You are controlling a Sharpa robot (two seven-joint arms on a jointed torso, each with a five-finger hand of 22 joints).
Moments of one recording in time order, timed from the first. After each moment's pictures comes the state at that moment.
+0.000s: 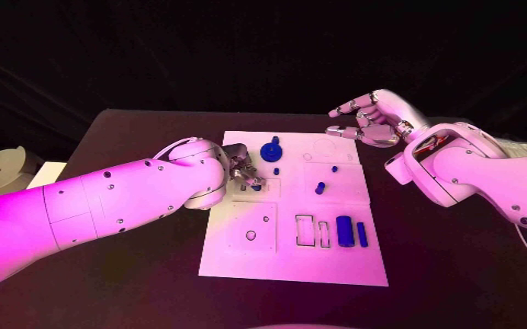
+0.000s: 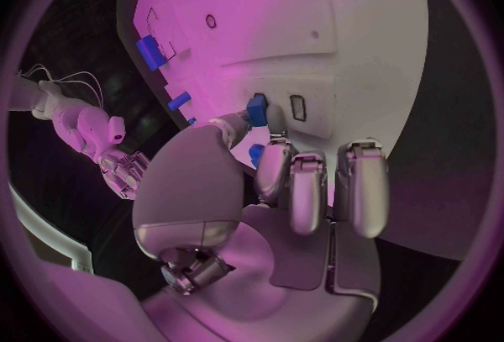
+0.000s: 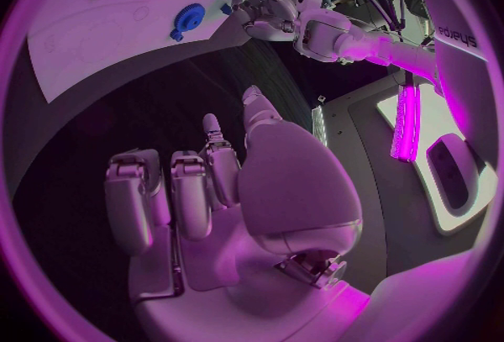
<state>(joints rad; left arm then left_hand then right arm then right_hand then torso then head) 1.23 -0.61 -0.05 1.47 -1.20 -0.07 -0.62 1.20 -0.21 0.55 0.19 0.10 0.98 0.02 0.61 0.69 1.44 -0.05 1.29 1.26 1.47 -0.09 1.57 1.31 0.05 1.46 0.02 1.50 1.31 1.22 -1.04 0.02 1.69 -1.07 -0.52 0.10 1.33 -0.07 0.00 0.21 0.16 1.03 0.13 0.07 0.07 1.46 0.05 1.30 1.31 1.46 -0.02 1.56 1.31 0.01 1.47 0.08 1.55 1.31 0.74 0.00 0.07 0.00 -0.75</state>
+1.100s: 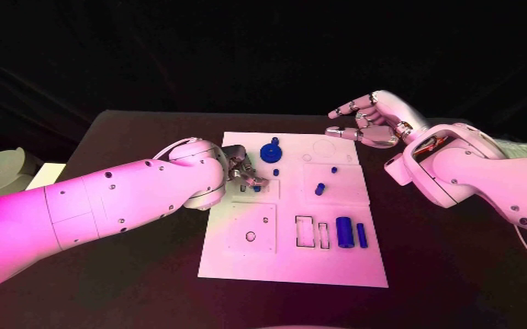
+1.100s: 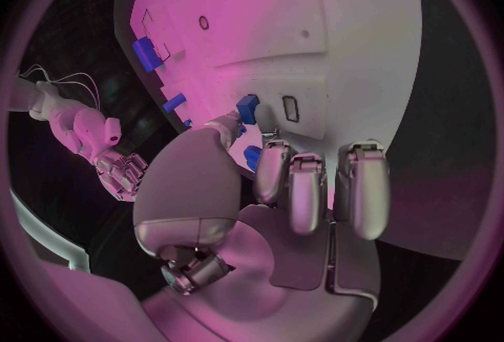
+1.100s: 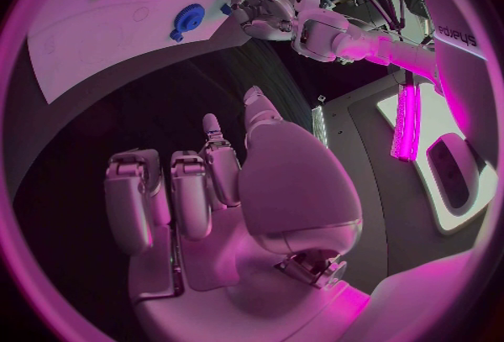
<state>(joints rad) 1.23 -0.60 -0.05 1.45 -1.20 -0.05 -0.63 1.07 -0.19 0.32 0.29 0.10 1.02 0.00 0.64 0.73 1.45 -0.06 1.32 1.29 1.47 -0.10 1.57 1.31 0.03 1.47 0.01 1.52 1.31 1.22 -1.04 0.02 1.69 -1.07 -0.52 0.10 1.33 -0.07 -0.02 0.22 0.17 1.03 0.13 0.07 0.07 1.46 0.05 1.29 1.31 1.46 -0.02 1.56 1.31 0.01 1.47 0.08 1.54 1.31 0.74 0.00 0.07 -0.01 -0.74</state>
